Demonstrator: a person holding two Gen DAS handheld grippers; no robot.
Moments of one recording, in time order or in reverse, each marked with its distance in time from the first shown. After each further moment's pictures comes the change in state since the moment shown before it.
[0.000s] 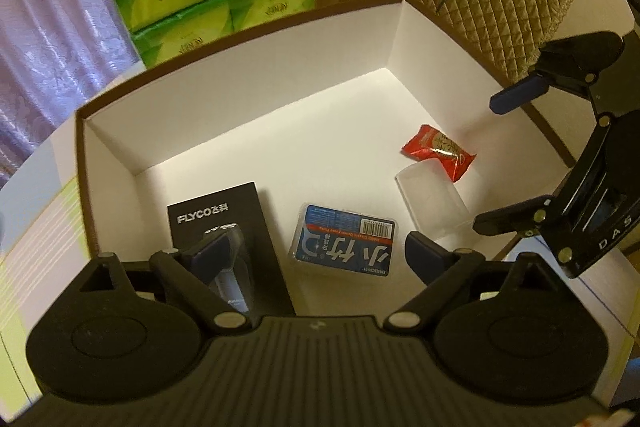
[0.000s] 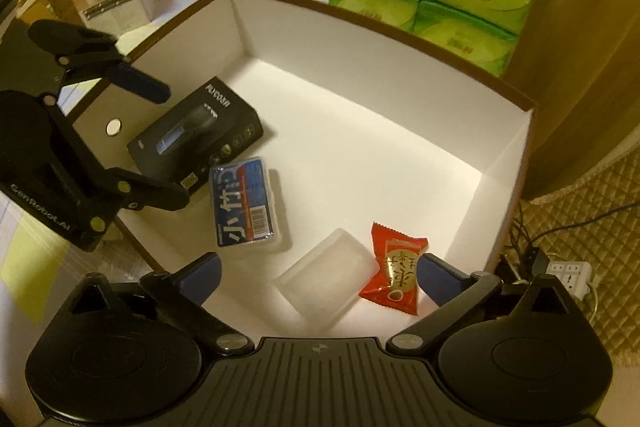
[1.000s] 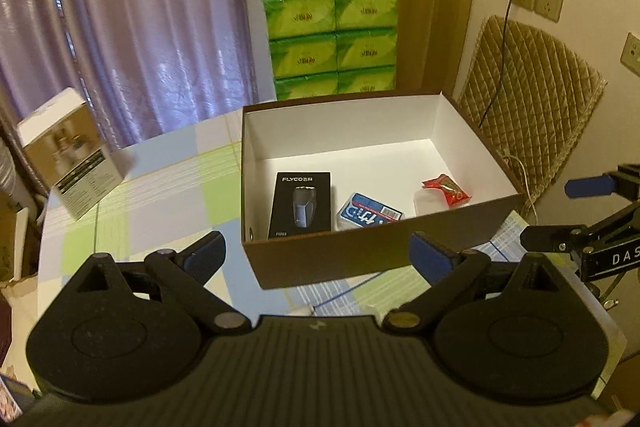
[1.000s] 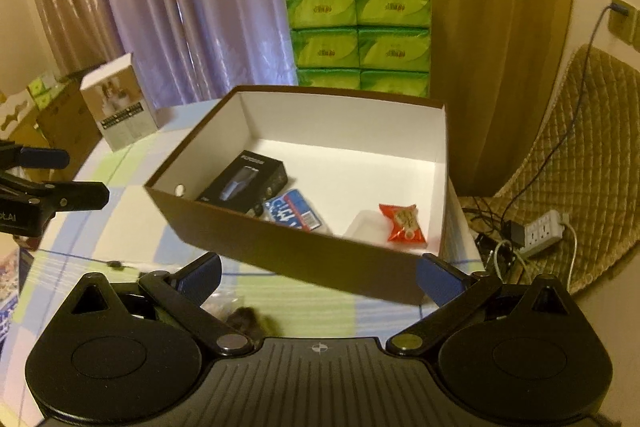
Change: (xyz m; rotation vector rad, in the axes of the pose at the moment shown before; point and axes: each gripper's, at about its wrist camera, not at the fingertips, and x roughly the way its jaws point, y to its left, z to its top) left arm -0.181 -0.051 -0.123 -0.249 -0.291 0.257; right arm -0.129 0.085 -0.111 0.254 -0.328 -0.070
